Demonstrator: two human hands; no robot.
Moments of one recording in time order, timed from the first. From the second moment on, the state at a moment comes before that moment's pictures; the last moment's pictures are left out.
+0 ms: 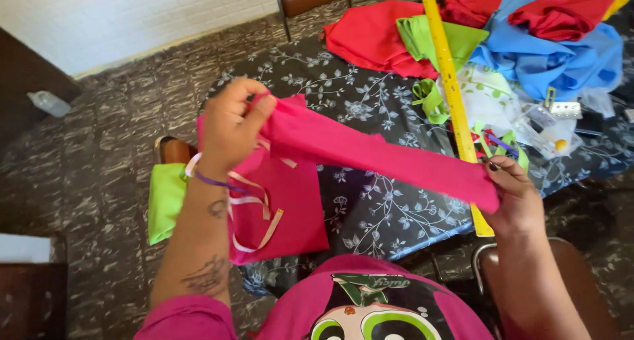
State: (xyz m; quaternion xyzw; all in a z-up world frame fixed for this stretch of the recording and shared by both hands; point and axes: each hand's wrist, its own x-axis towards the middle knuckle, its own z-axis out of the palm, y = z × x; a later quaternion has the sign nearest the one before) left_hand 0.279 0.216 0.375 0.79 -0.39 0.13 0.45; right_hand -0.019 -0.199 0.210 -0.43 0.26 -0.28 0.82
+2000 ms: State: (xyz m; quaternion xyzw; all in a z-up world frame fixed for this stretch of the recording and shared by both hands) left_hand 0.185 0.076 0.022 0.72 -0.25 -0.23 0.60; right_hand 0.042 -0.138 0.068 -0.60 0.27 -0.21 0.73
